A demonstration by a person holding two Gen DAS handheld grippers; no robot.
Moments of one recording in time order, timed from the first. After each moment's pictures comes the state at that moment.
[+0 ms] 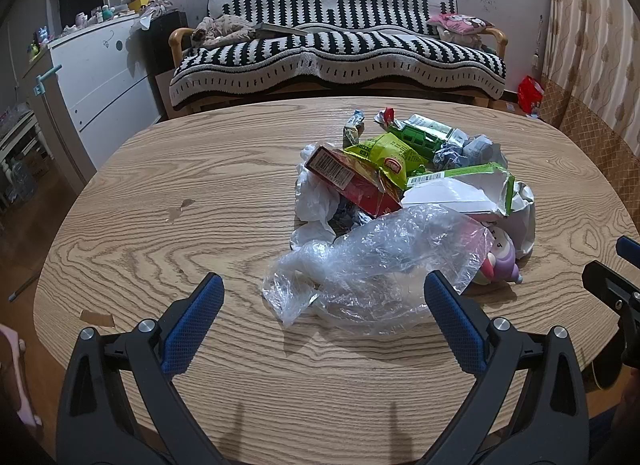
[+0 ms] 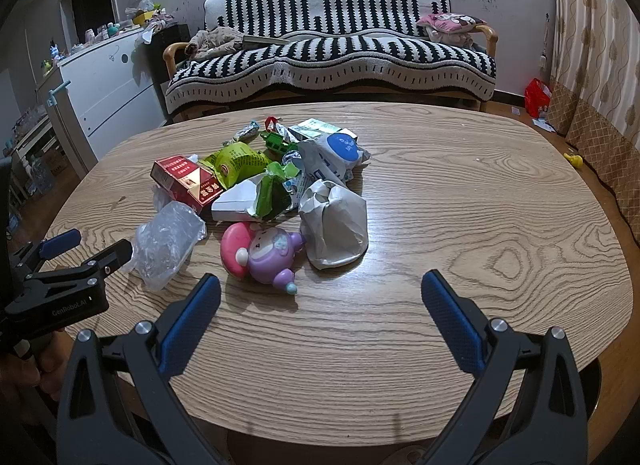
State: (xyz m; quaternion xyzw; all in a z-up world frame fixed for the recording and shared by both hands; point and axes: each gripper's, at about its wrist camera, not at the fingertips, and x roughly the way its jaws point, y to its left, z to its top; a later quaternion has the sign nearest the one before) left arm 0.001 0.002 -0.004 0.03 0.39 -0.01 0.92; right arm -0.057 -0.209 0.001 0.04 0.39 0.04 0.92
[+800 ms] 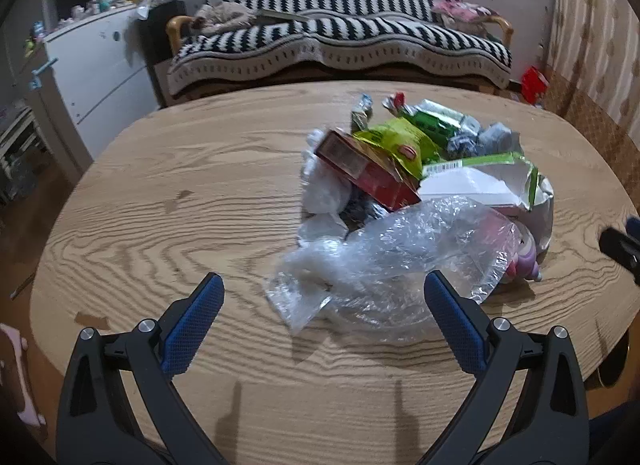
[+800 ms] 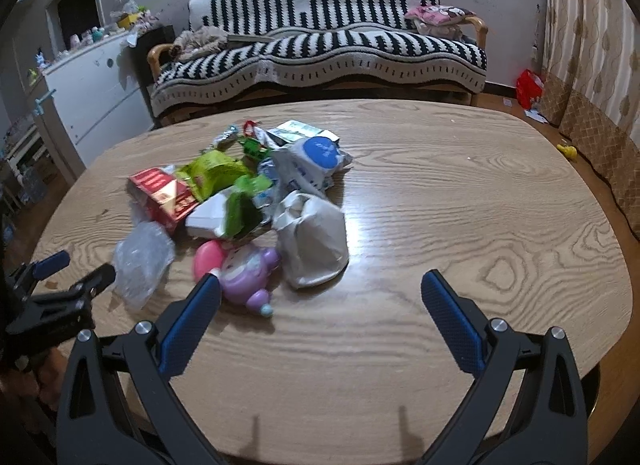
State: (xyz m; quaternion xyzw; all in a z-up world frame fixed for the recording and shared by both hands) left arm 0.018 0.002 -0.025 0.03 0.42 -0.01 0.91; right arm -0.027 -0.221 -0.001 0.04 0.40 0.02 0.91
